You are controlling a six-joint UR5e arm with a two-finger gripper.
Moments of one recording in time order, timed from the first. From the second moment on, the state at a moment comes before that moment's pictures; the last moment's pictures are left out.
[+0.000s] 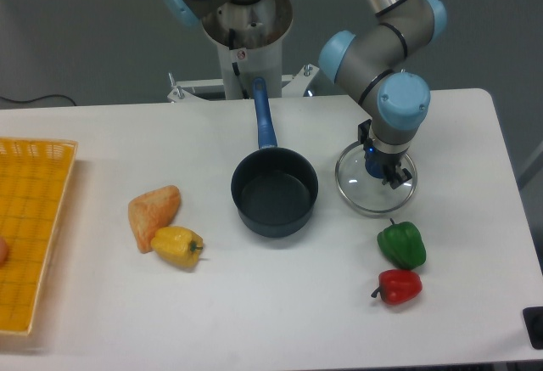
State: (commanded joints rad) arm 2.76 -1.95 -1.82 -1.01 1.69 1.76
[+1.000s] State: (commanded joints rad) arm 2.76 -1.96 -1.82 -1.01 1.69 1.75
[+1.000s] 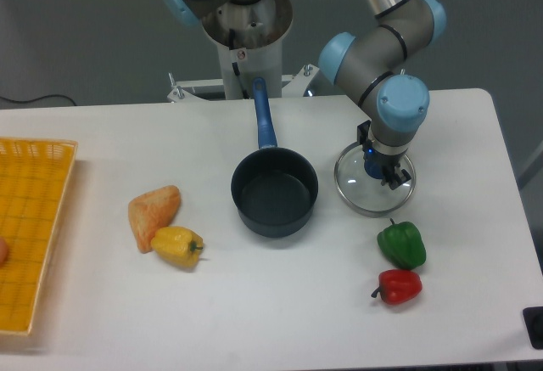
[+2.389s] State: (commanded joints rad) arm 2.76 -1.97 -1.82 -1.01 1.71 1.75
